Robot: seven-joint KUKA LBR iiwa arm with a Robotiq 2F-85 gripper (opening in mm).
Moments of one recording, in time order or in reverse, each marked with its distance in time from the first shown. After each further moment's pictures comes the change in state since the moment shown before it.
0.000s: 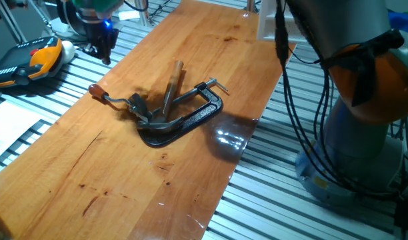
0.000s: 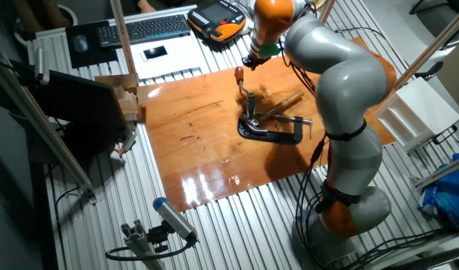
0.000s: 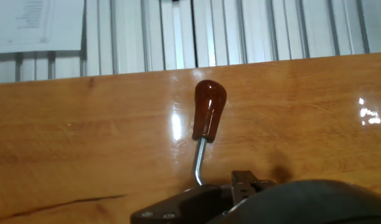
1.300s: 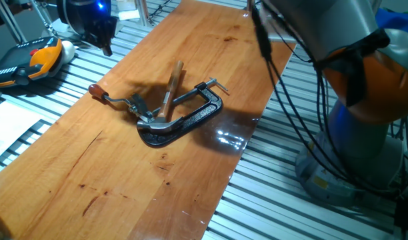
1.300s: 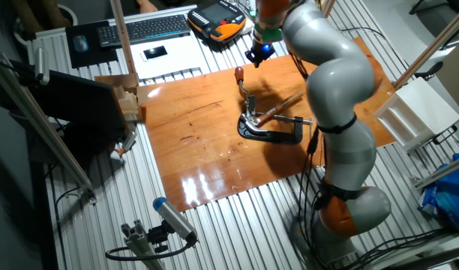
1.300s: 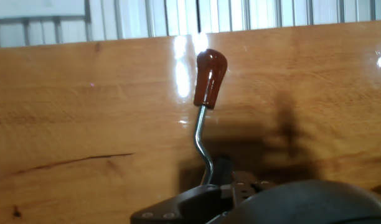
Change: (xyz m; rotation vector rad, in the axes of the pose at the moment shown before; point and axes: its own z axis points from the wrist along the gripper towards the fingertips) arm 0.010 -0.004 -0.039 -0.048 0.131 -0.026
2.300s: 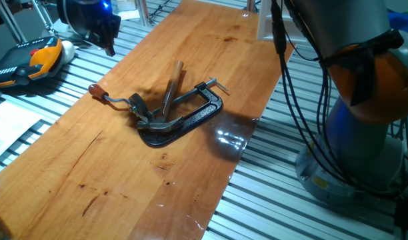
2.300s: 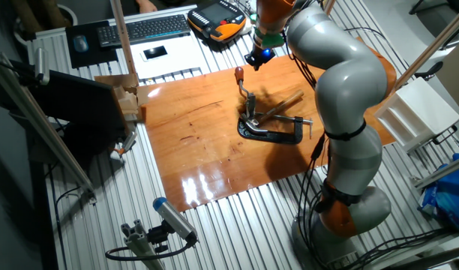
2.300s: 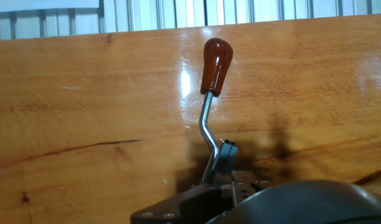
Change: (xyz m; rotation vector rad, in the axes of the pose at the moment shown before) arm 0.023 0.009 -0.011 0.023 -0.005 0.001
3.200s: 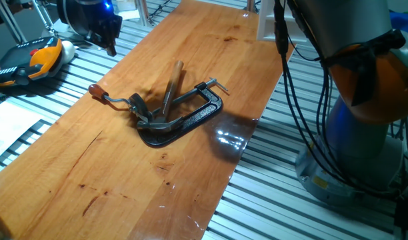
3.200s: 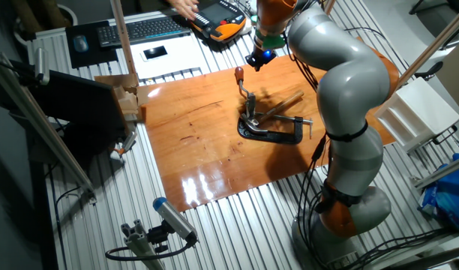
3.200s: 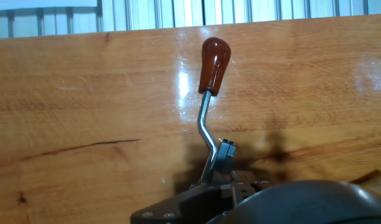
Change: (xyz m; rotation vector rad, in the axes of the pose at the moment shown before) arm 0.002 0.000 0.000 0.015 -0.011 0.005
